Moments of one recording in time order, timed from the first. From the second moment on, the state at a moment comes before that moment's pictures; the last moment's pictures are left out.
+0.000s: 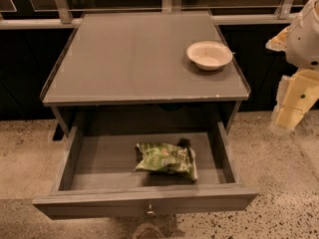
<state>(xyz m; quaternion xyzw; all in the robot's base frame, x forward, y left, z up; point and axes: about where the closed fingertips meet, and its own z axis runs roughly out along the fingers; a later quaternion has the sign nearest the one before) 0.438 -0.217 0.976 -0.60 0.78 -0.03 0.16</state>
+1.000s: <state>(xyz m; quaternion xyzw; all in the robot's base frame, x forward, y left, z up) 0.442 -0.207 0.937 -0.58 0.78 -0.02 0.23</state>
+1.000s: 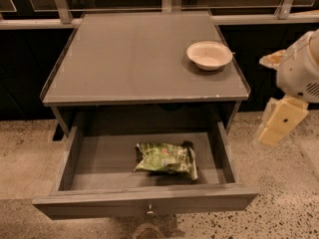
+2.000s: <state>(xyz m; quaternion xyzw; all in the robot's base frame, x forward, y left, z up) 0.457 -0.197 0.824 -0.54 0.80 0.08 0.26</state>
